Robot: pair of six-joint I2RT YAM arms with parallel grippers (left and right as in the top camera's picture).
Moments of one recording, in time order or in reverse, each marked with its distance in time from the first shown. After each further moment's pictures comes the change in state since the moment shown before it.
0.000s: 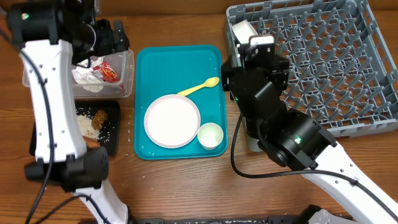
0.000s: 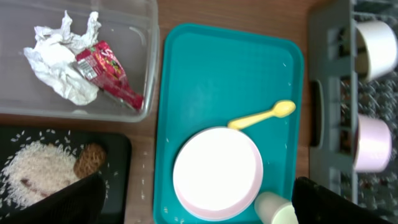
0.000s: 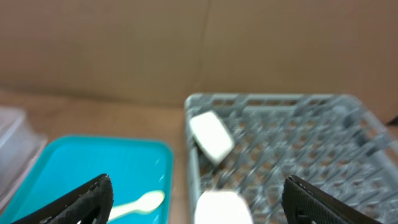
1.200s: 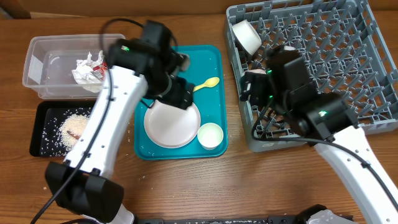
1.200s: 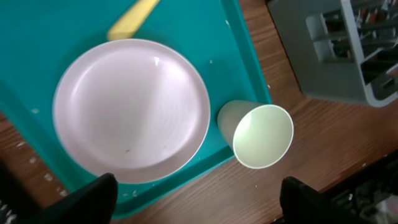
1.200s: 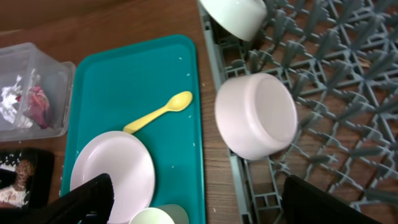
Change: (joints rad) left arm -0.414 -0.191 -0.708 0.259 0.043 0.158; right arm -0.323 0.019 0.000 -0.292 -0.592 0.254
